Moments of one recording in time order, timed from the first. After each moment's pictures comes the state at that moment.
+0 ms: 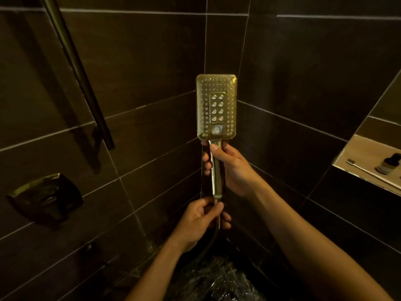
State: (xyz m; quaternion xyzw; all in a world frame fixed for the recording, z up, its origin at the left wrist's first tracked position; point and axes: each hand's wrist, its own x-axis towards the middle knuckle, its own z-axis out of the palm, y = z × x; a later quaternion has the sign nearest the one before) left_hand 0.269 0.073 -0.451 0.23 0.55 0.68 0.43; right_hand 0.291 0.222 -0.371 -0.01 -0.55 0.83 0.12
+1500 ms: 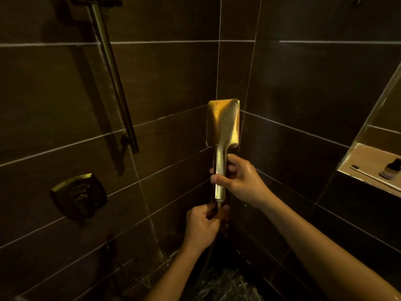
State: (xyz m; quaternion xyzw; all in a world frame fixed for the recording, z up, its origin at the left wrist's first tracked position) left_hand 0.303 0.028 -0.440 0.27 0.72 0.62 0.17; right_hand 0.340 0.178 -0.363 -0.09 -0.82 0.53 0.19
